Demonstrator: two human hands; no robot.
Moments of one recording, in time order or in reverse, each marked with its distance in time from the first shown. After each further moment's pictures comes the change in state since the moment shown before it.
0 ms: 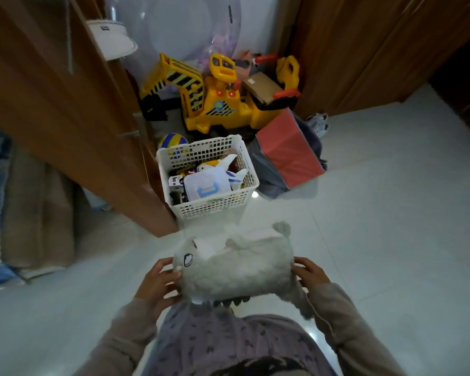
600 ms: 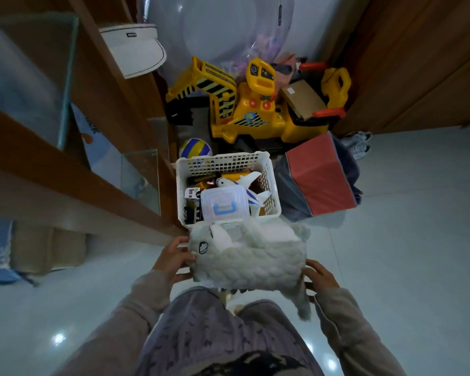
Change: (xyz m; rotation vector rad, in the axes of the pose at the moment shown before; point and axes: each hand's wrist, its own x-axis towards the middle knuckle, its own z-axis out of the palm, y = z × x) left_hand 0.115 0.166 0.041 -0.013 0.091 -0.016; right_hand 0.140 -0.145 0.020 0.006 -0.035 0.159
